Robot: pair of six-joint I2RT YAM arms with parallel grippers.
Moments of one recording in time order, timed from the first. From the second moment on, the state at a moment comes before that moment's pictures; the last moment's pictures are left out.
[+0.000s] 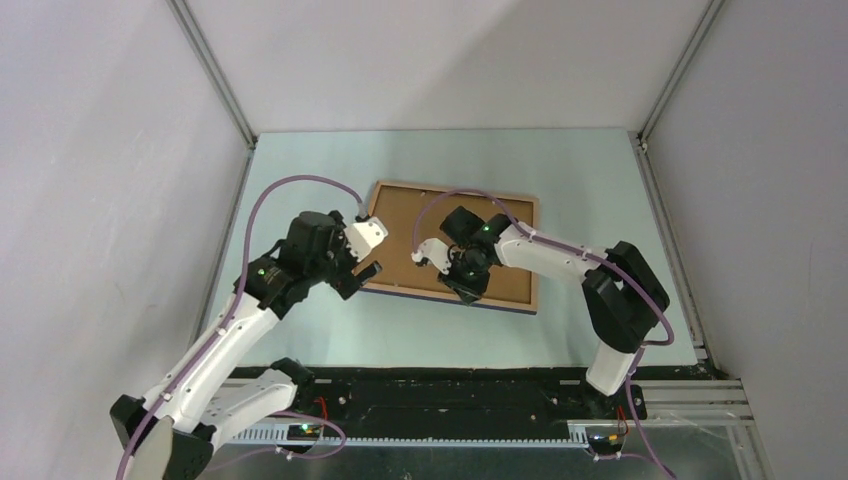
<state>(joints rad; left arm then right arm) -0.49 0.91 0.91 -0.73 0.00 0.49 0.80 1.75 1.25 -0.80 -0.26 -0.45</state>
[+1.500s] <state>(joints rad) -0.86 1.25 0.92 -0.41 -0.21 0.86 0.57 1.79 1.71 -1.25 -0.66 -0.48</state>
